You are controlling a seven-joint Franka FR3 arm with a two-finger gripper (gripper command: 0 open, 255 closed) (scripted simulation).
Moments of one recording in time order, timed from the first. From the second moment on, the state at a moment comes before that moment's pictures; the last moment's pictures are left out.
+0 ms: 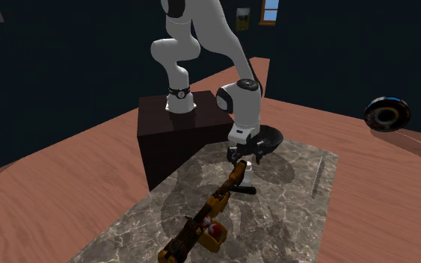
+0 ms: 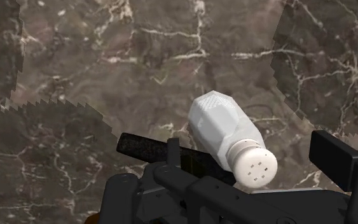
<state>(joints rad) 0.11 0.60 0.17 -2.08 -0.04 2.71 0.36</state>
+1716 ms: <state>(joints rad) 0.09 0.48 0.20 -2.11 -0.02 2.61 0.35</state>
